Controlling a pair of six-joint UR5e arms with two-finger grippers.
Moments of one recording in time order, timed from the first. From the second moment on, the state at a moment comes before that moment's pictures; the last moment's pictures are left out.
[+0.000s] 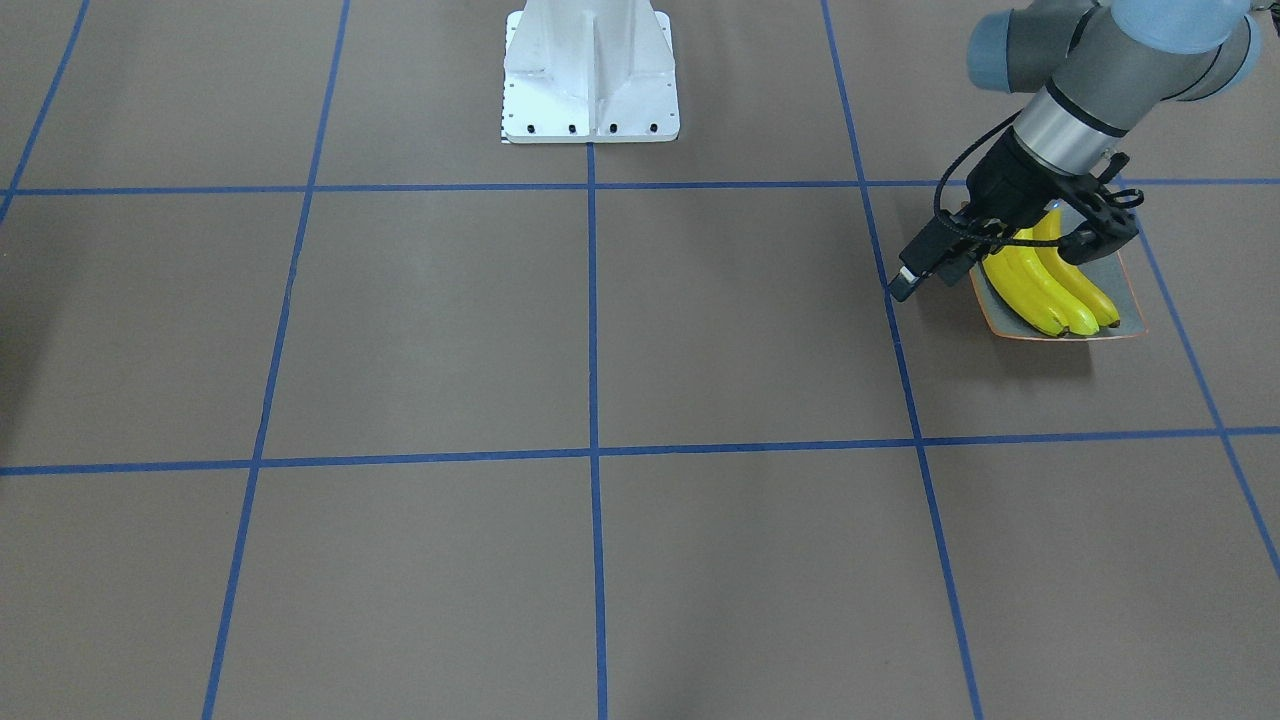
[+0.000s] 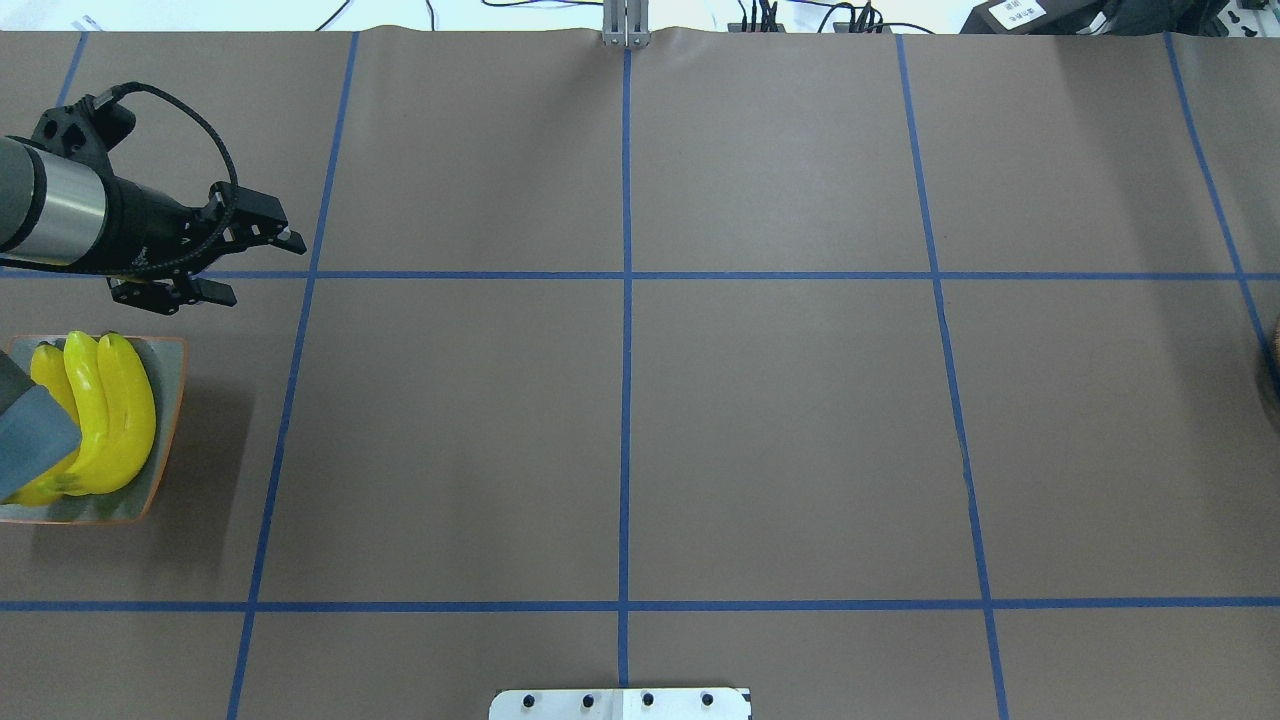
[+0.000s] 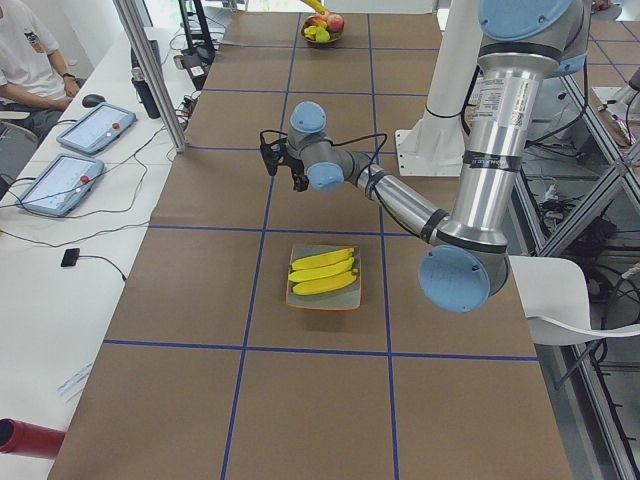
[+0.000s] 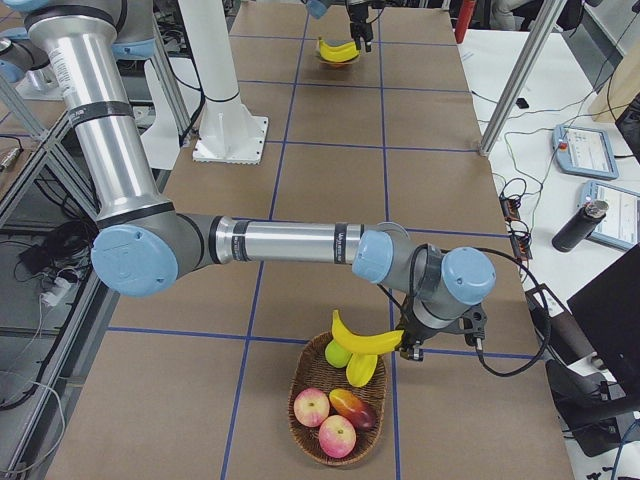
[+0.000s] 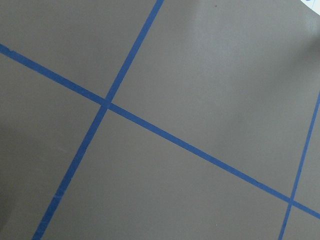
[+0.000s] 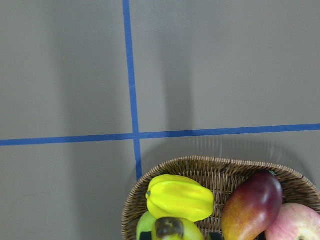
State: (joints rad) left arm -0.91 -1.74 -1.92 -2.10 -2.14 -1.58; right arm 1.66 -1.23 1.33 -1.91 2.37 -0.12
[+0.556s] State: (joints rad) left arm -0.88 -1.86 -1.89 -2.10 -2.14 -1.73; right arm 1.53 -1.20 1.47 -1.88 2.48 0.34
